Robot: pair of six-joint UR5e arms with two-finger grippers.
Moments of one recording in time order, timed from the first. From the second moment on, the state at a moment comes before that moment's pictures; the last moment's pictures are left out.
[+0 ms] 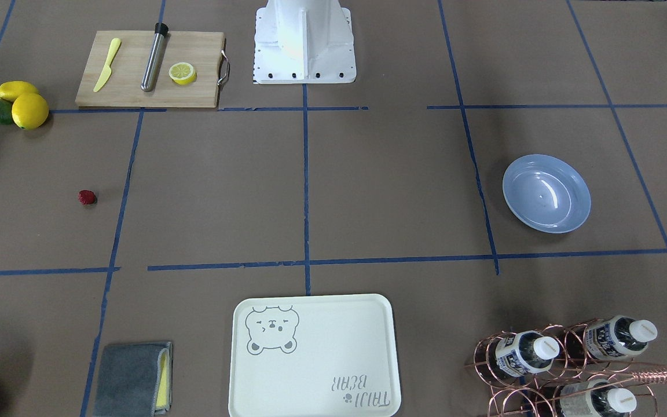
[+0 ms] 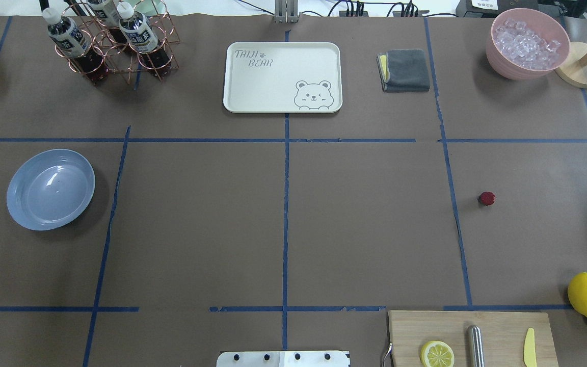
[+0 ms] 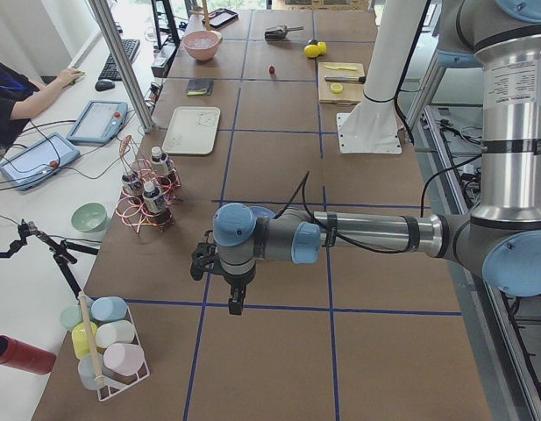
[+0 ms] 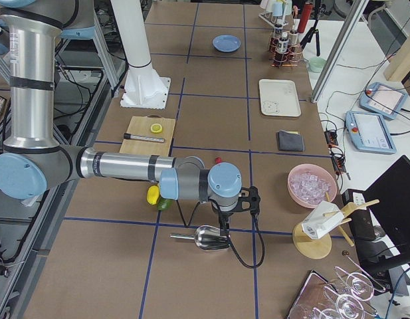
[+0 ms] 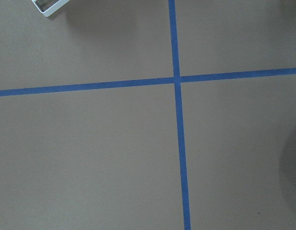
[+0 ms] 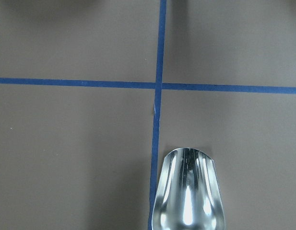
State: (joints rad) left arm -1.55 -1.48 -1.69 -1.62 -2.32 0.01; right arm 1.62 -1.67 1.65 -1.51 2.43 -0.04
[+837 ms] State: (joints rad) left arm -1.55 -1.53 -1.68 -1.77 -2.34 -0.05; right arm 1.62 -1.62 1.65 -1.51 2.44 -0.04
